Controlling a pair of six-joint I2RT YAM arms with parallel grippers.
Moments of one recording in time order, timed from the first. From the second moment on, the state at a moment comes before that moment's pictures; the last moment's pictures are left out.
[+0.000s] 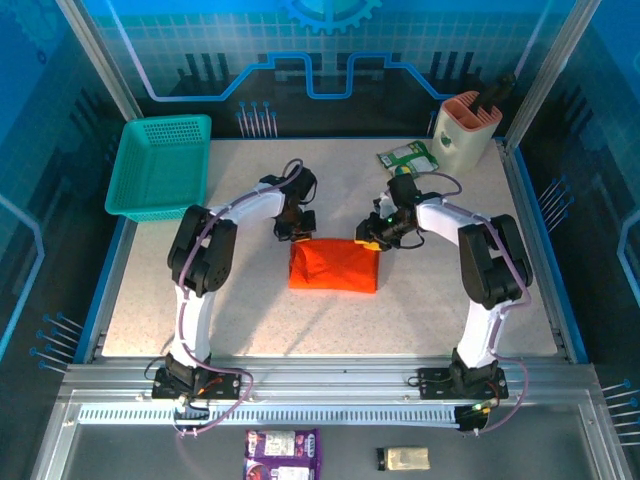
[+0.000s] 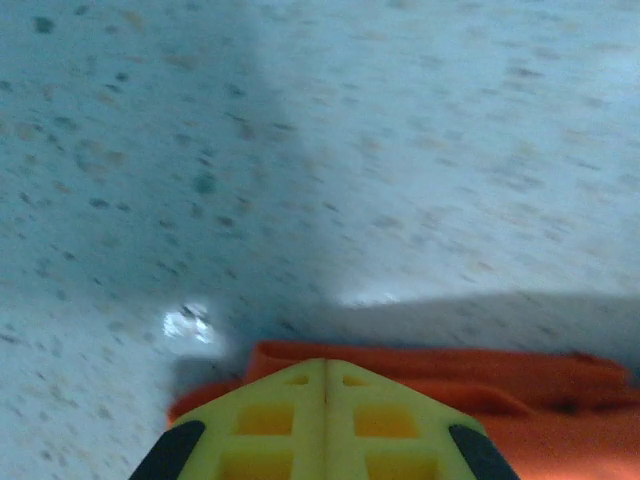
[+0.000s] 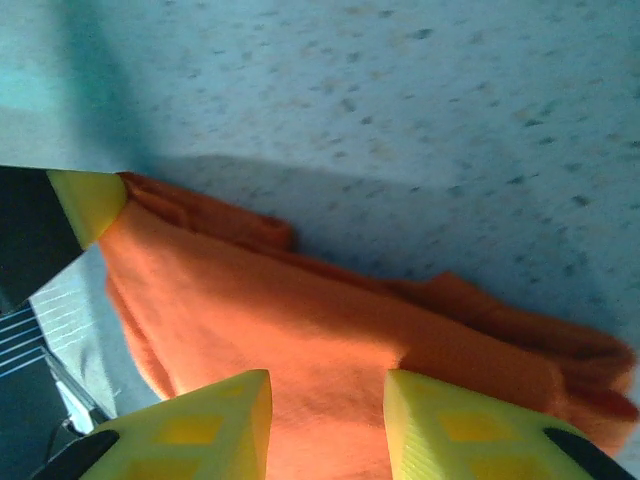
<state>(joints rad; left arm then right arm) -0.43 2.13 1.60 -0.85 0.13 -0.63 0.29 1.90 1.23 -0.56 -0.59 0.52</state>
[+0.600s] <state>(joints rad) -0.43 2.07 1.61 -0.88 0.01 -0.59 0.26 1.77 1.24 -0.70 -0.51 0.41</state>
